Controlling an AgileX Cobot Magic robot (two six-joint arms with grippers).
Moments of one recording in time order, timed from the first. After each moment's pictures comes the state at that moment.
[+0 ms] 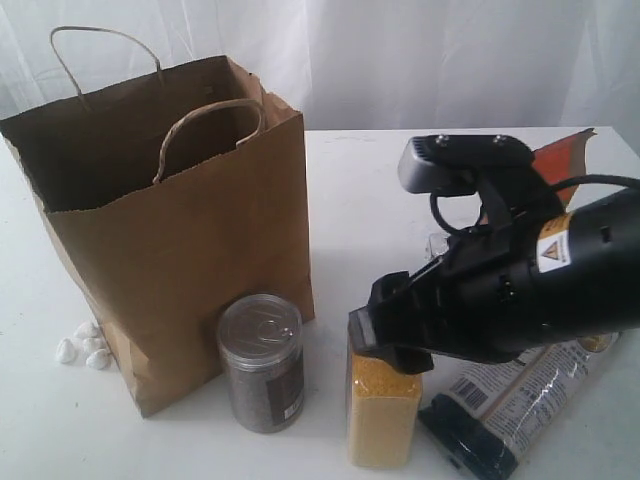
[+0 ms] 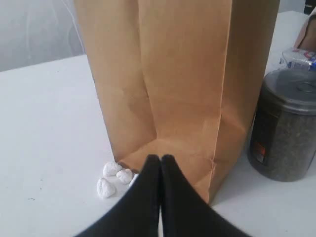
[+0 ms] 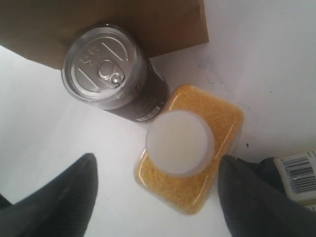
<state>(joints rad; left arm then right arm) -0.47 0.02 0.02 0.06 0.25 -0.02 0.70 1.15 -0.80 0.25 0.65 0.16</state>
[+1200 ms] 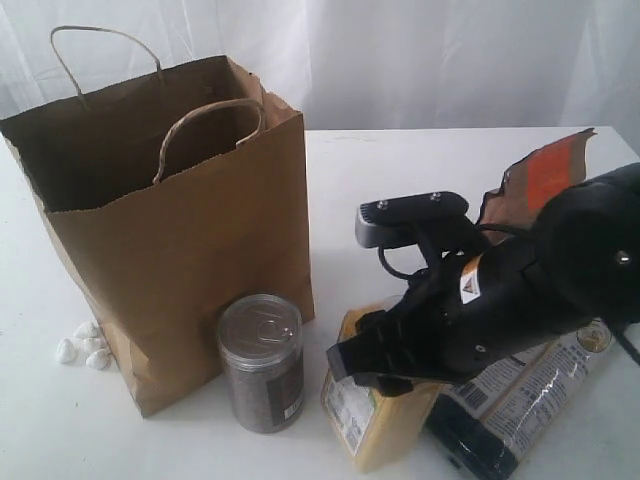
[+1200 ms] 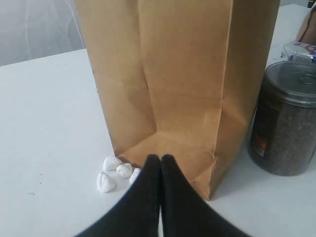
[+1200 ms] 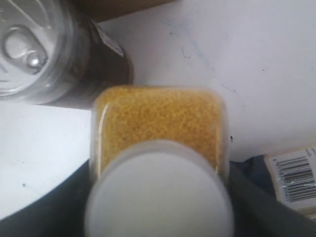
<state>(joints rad) -0.47 0.01 0.02 0.06 0.26 -0.02 0.70 1.35 -0.79 0.20 0.58 0.16</state>
